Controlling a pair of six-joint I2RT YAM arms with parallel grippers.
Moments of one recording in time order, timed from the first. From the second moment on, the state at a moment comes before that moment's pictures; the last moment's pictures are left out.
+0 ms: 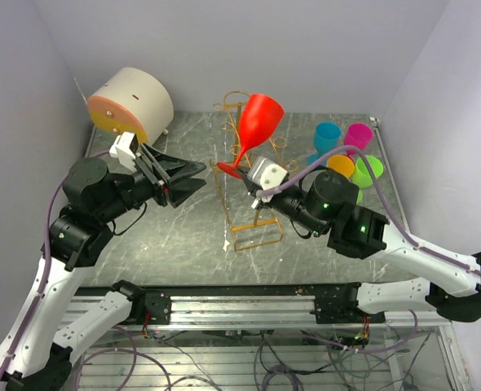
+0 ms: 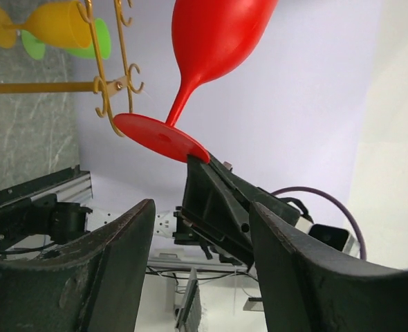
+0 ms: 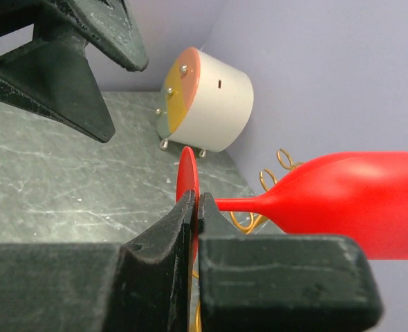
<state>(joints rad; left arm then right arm) -0.45 0.79 1.19 -0.45 0.45 -1.49 1.19 1.12 1.32 -0.15 0.23 -0.52</state>
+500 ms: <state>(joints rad) -0.45 0.78 1.18 -0.44 0.46 -1.53 1.51 1.14 1.13 0.23 0.50 -0.97</state>
